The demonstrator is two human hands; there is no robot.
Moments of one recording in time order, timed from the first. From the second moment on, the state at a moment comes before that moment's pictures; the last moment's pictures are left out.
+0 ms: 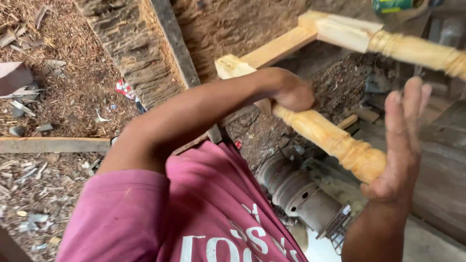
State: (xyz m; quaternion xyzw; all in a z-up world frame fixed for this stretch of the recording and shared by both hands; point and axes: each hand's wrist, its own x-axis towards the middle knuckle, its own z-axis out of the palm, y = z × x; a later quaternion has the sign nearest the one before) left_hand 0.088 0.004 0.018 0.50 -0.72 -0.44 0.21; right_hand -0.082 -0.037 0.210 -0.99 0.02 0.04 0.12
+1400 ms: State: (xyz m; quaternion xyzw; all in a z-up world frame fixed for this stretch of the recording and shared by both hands) left_hand 0.063 0.058 0.024 0.58 -0.51 -0.36 0.53; right_hand -0.062 -0.033 0.203 -0.98 -0.01 0.03 0.17
